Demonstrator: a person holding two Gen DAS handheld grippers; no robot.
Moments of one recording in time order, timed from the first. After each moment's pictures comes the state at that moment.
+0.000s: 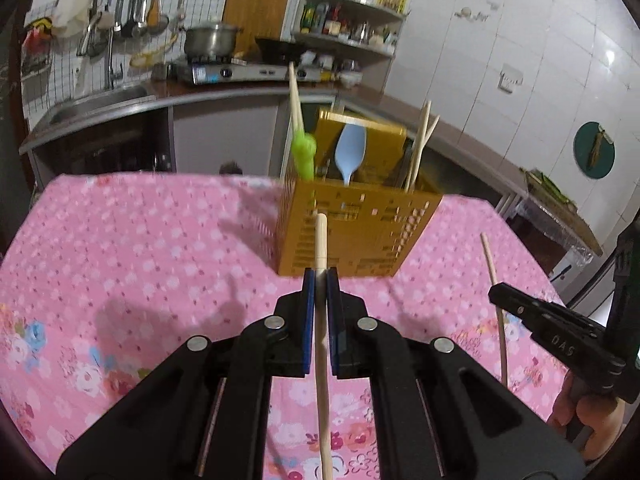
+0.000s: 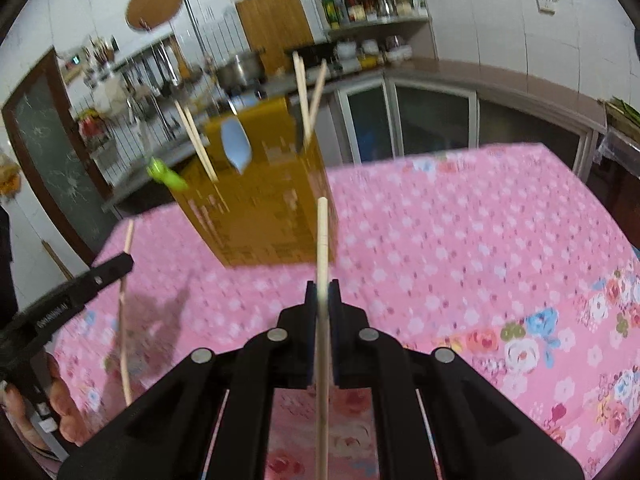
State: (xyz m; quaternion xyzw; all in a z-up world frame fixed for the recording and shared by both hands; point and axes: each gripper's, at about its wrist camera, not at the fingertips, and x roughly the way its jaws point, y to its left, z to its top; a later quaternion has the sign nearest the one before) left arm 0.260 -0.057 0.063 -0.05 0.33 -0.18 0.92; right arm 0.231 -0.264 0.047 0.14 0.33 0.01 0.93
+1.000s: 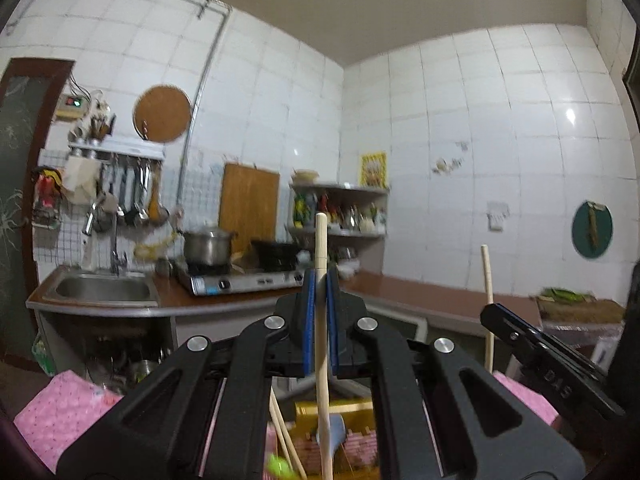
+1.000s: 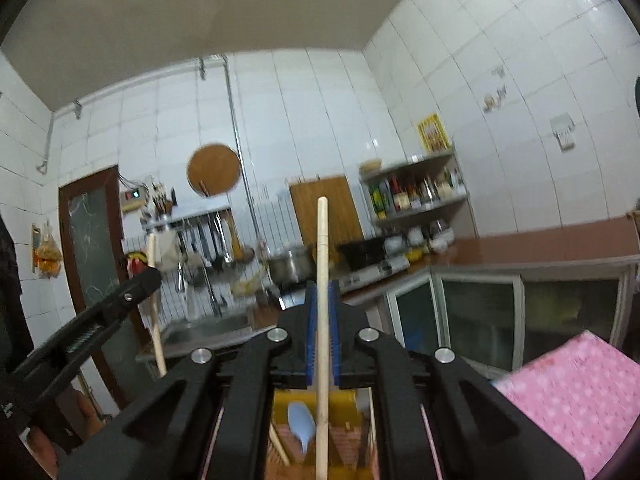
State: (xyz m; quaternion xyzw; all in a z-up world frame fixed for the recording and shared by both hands) left arm 0.291 -0.100 0.199 -0.04 -0.02 -0.15 0.99; right arm 0.273 -0.258 0.172 0.13 -0.03 0.05 0.99
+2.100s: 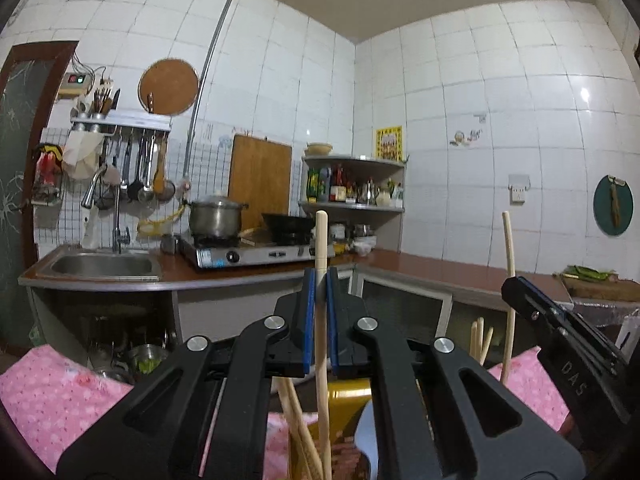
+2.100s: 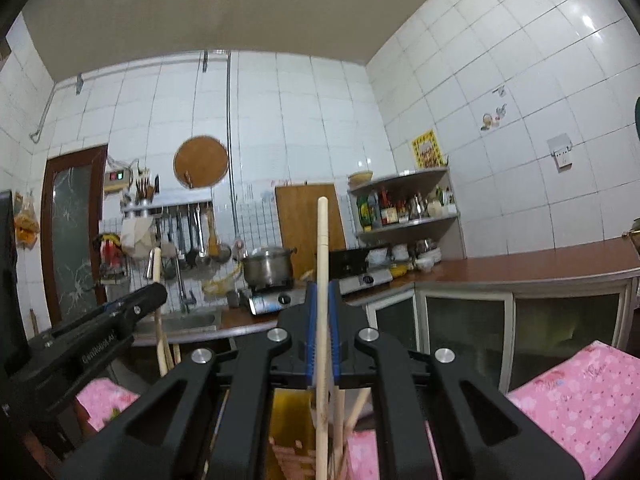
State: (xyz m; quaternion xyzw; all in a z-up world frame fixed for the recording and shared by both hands) left arm 0.377 -0.108 0.108 -0.03 0.02 -0.13 0.99; right arm 0.341 -0.240 0.108 0.09 -0.04 0.01 1.00
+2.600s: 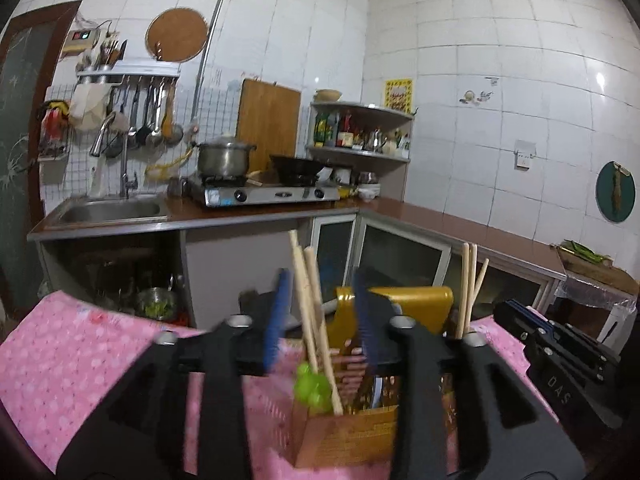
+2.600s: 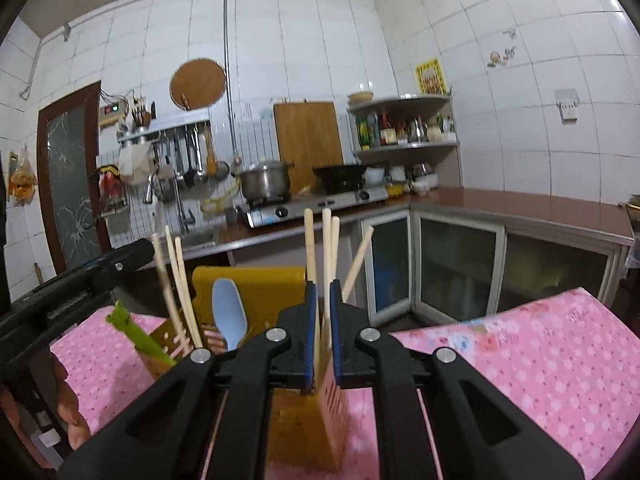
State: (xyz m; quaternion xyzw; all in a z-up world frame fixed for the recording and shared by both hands) left arm 0.349 -0.084 0.086 -0.04 0.13 -0.12 0.98; right arm 0.327 -0.245 0.076 0.08 0.12 0.02 0.99
